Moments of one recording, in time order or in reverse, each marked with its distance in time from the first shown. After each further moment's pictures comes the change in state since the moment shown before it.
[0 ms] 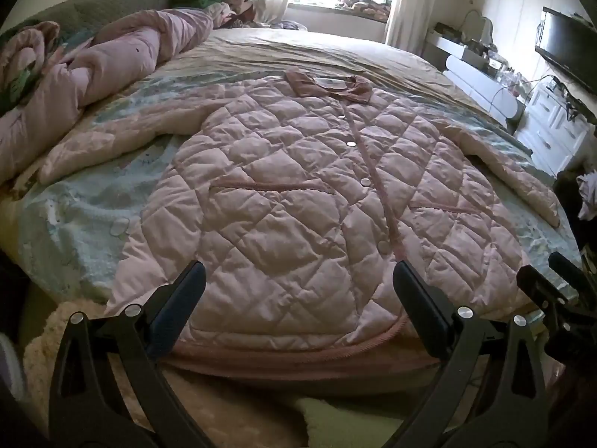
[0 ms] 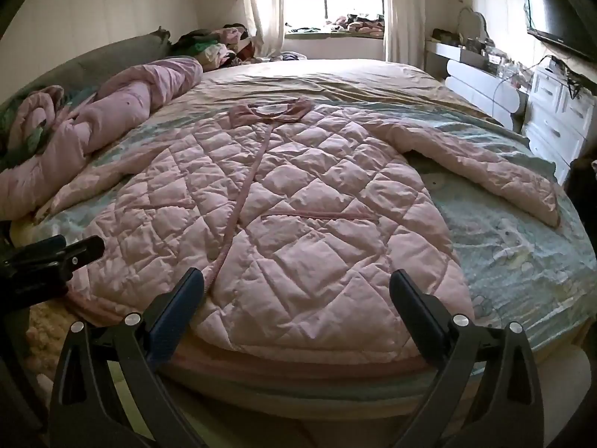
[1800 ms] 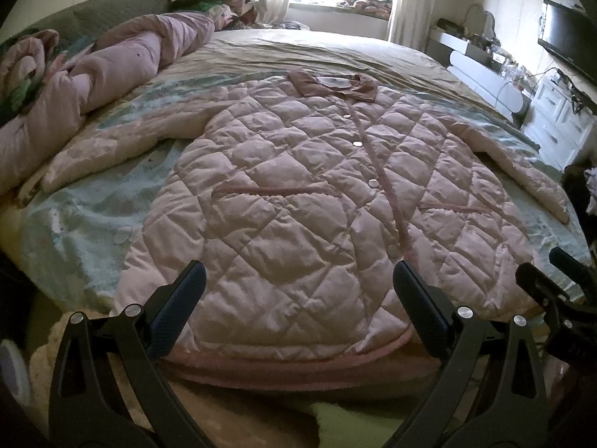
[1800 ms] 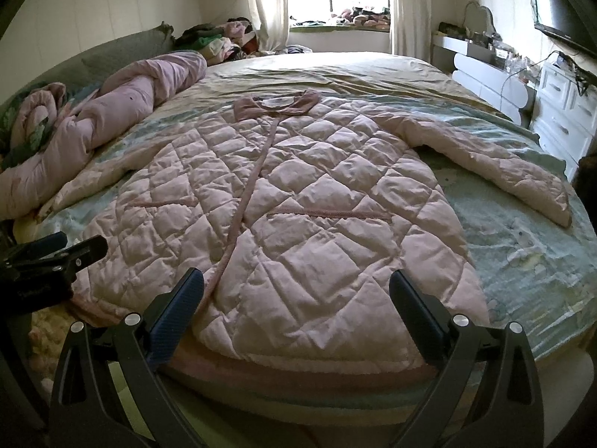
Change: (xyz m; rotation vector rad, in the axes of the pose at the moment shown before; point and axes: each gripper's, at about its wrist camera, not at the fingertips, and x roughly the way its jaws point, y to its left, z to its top) left arm 0.004 0.009 0.014 0.015 0.000 0.011; right arm 0.017 0.006 0.004 0.000 0.027 0.022
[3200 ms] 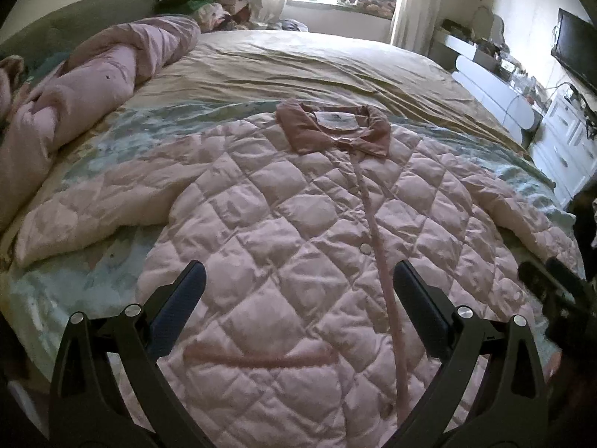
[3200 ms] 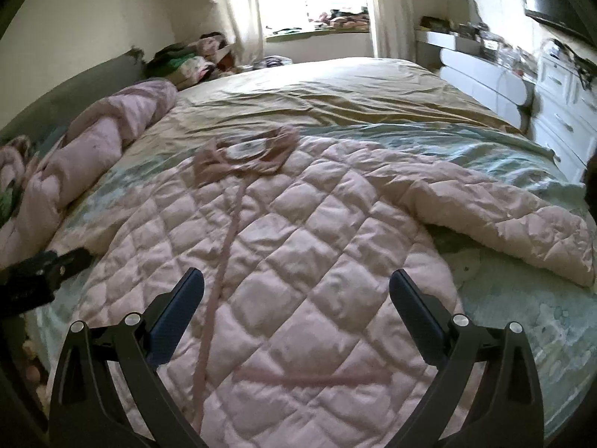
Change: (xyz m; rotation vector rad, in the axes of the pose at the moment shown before) left arm 0.094 -0.012 0.152 0.014 0.031 -0.011; right arm 0.100 -0.051 0.145 0.115 -0.022 -0.026
